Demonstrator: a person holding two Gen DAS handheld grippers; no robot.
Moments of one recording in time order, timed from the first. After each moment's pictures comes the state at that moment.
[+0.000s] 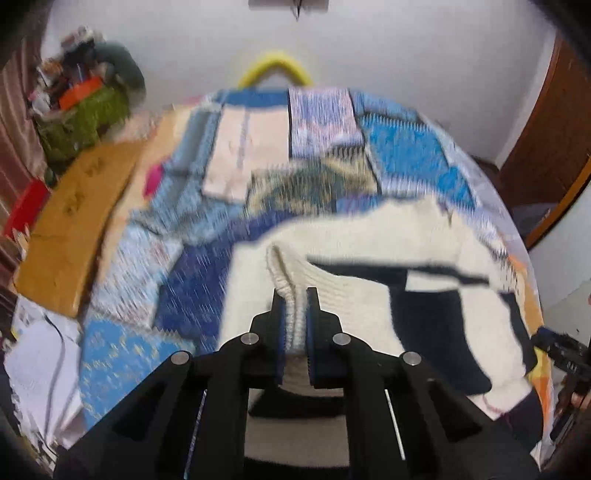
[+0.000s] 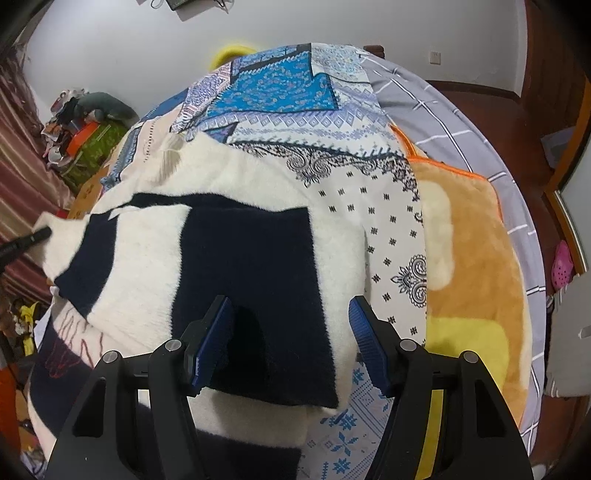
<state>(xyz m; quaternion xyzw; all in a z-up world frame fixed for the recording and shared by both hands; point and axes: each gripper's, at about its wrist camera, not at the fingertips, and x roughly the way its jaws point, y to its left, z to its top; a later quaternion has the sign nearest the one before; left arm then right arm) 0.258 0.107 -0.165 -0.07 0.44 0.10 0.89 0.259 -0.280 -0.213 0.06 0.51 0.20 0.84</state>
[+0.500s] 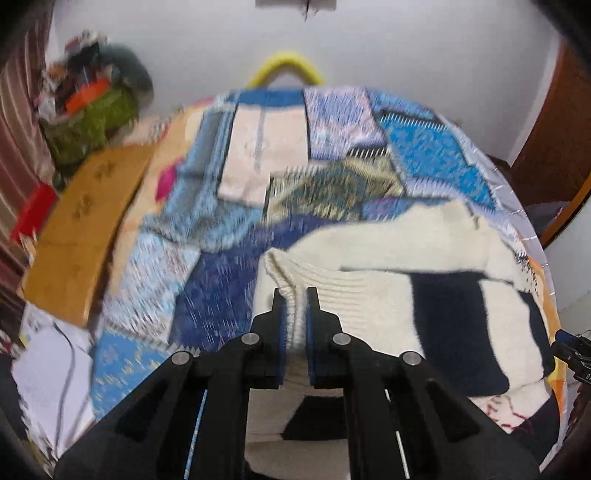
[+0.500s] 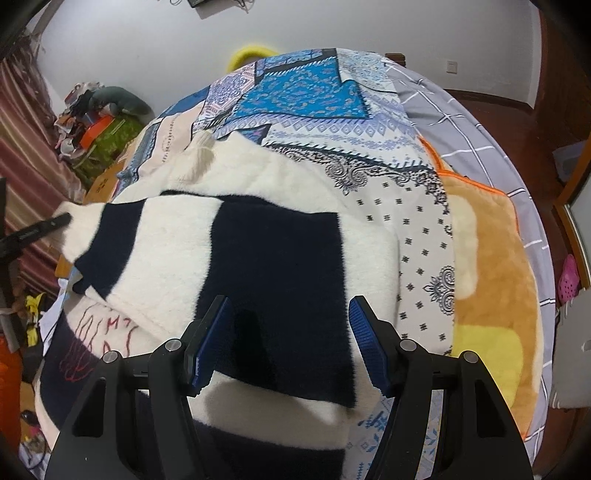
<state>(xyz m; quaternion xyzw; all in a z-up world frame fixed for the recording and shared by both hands) 0.277 0.136 -0.198 -0.08 0.47 0.11 0.87 0.256 -0.249 -0.207 0.05 0.50 0.22 0.84</state>
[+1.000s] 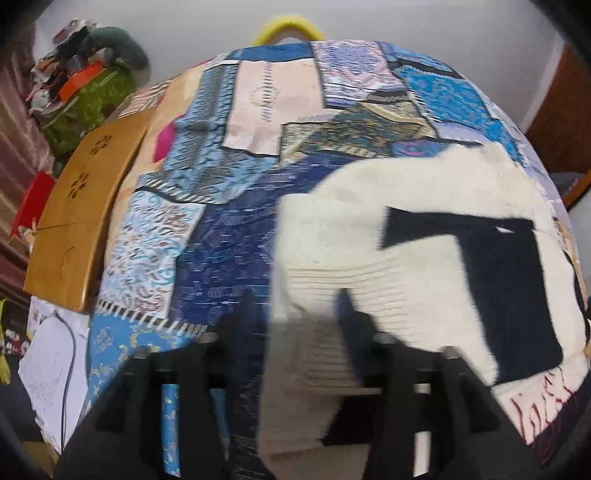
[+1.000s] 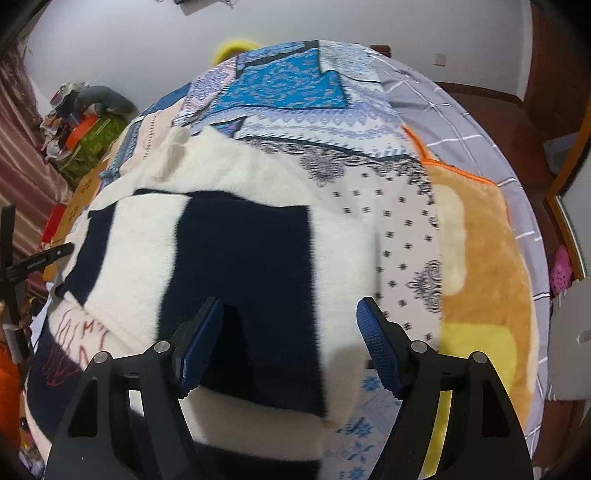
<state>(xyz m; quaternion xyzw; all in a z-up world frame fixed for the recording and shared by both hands) 0.274 0.148 -0.245 -0.05 0.52 0.13 0.84 0.265 -0.264 -0.218 0.05 0.51 0.19 0.84</state>
